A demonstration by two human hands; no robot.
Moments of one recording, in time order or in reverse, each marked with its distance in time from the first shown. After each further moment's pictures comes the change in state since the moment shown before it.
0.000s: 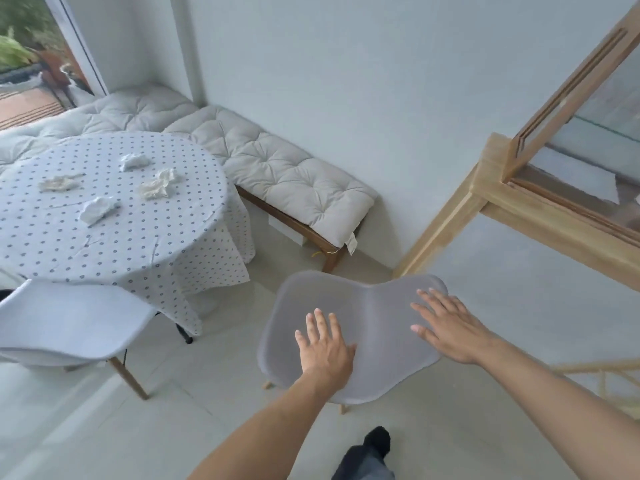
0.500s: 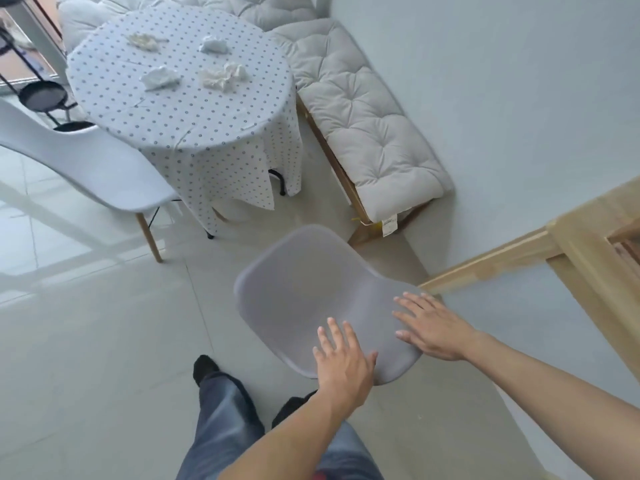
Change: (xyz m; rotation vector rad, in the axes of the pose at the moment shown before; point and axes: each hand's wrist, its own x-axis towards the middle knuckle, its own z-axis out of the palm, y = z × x) left_hand 0.050 0.222 0.068 -0.364 -0.065 -0.479; right_hand 0.155 0.146 0.036 -0.316 -0.203 -0.716
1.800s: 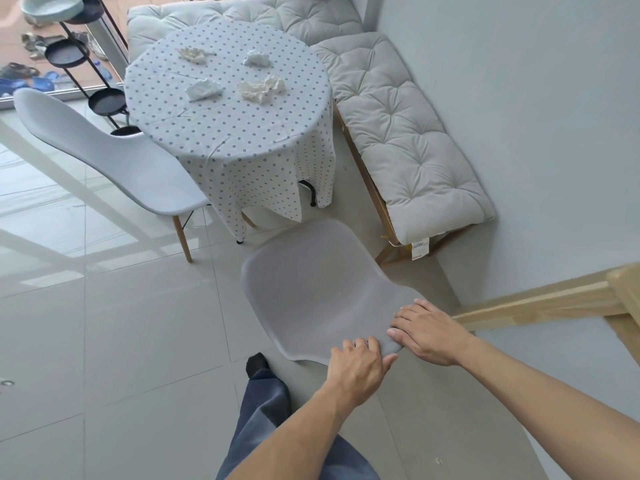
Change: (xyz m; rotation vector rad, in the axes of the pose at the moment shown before) left_hand 0.066 0.000 -0.021 0.153 0.343 0.276; right_hand 0.089 0.020 -0.017 -0.065 0.212 -0.192
